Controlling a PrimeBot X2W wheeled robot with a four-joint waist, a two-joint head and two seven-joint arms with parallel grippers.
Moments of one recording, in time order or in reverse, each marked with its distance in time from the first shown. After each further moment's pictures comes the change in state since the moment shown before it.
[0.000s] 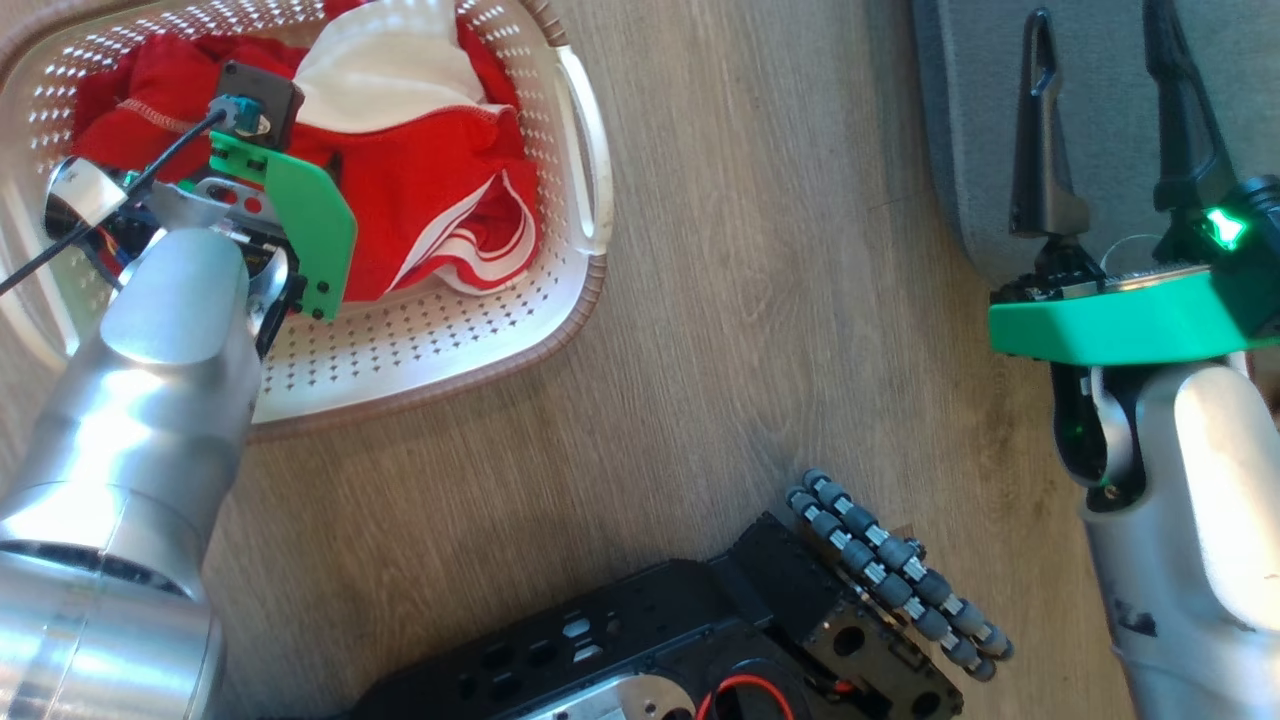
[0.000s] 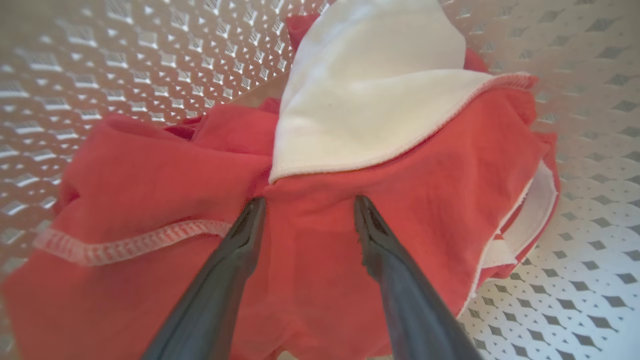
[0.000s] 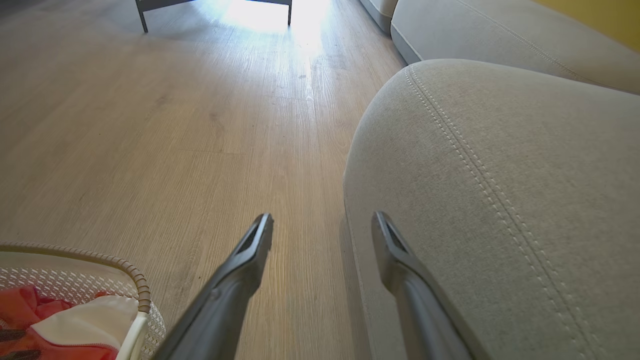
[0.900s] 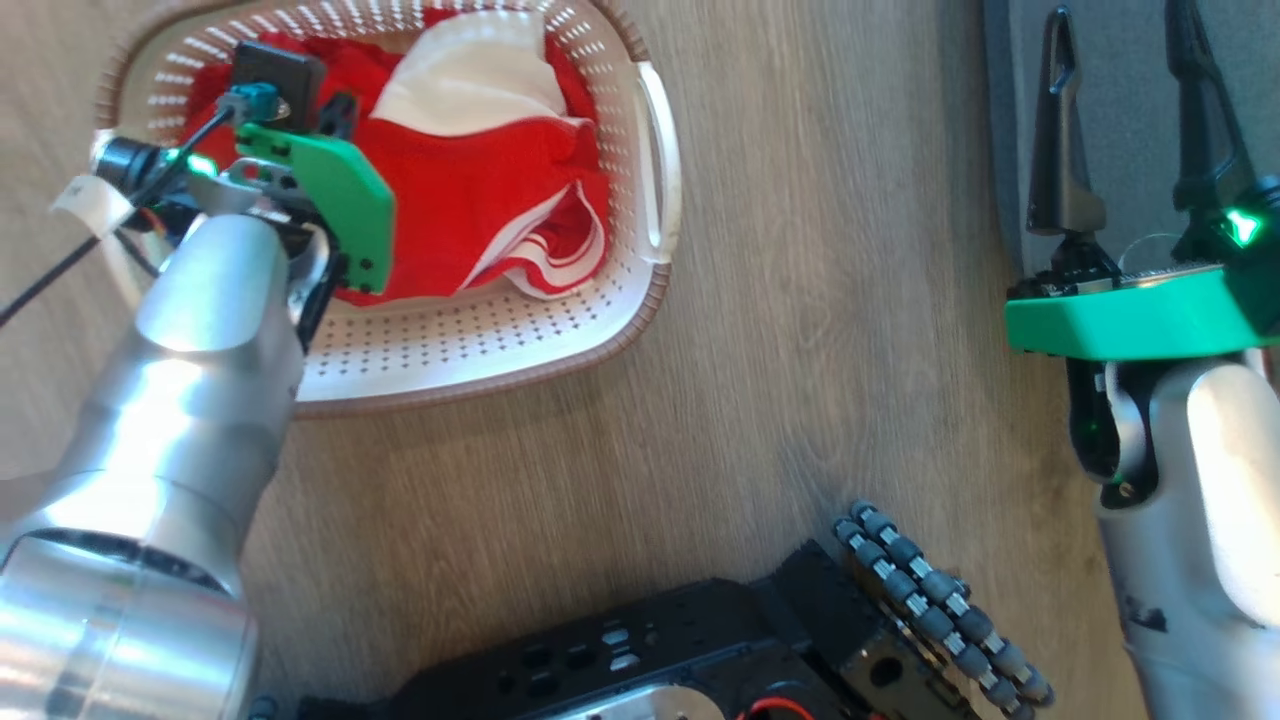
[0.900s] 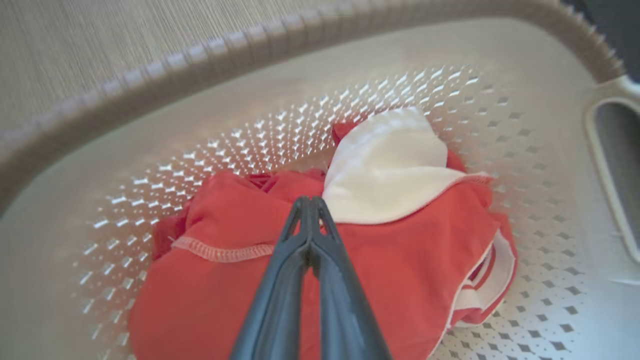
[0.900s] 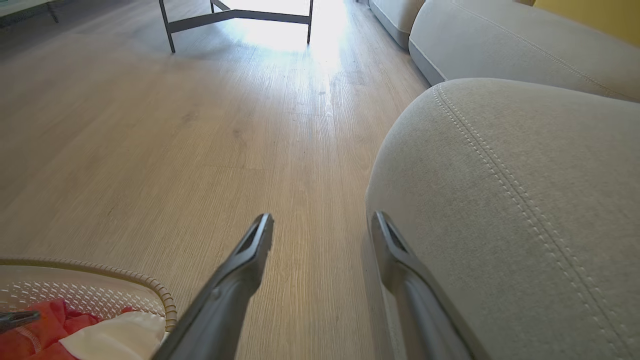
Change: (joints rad) left arm -0.015 -0.049 -0.015 -0.006 -0.106 -0.002 -0.149; right arm 0.001 -0.010 -0.023 0.005 -0.019 0.000 0.000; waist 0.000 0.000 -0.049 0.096
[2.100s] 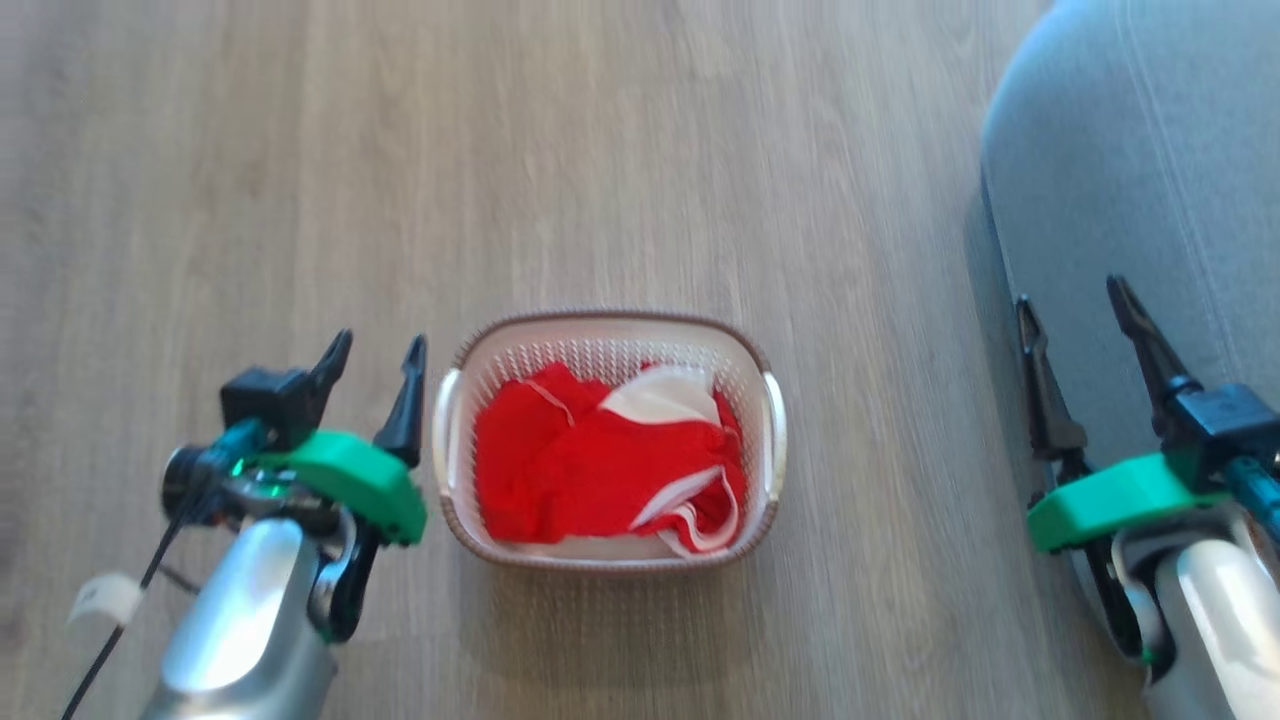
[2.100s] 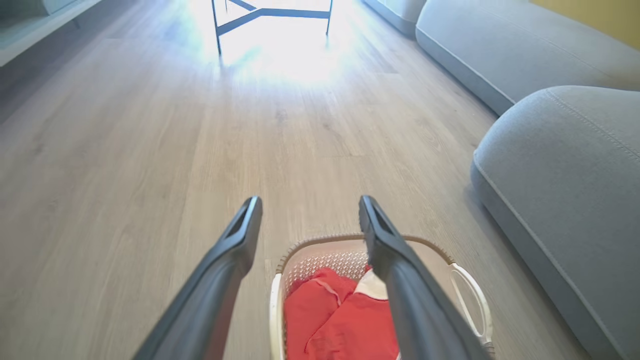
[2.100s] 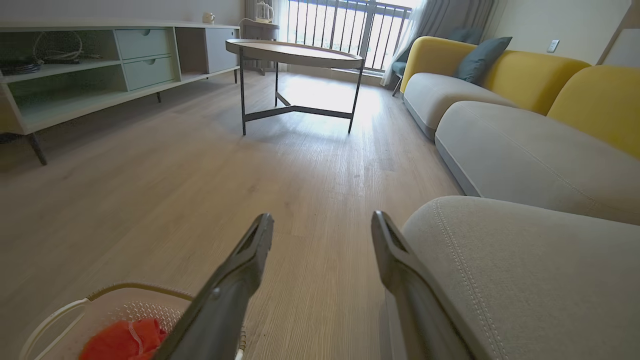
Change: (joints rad) left arm 0.691 0.069 0.216 -0.692 -0.086 0.065 -0.063; right arm 0.273 -0.152 0.047 0.143 0.031 0.000 0.000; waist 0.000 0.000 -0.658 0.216
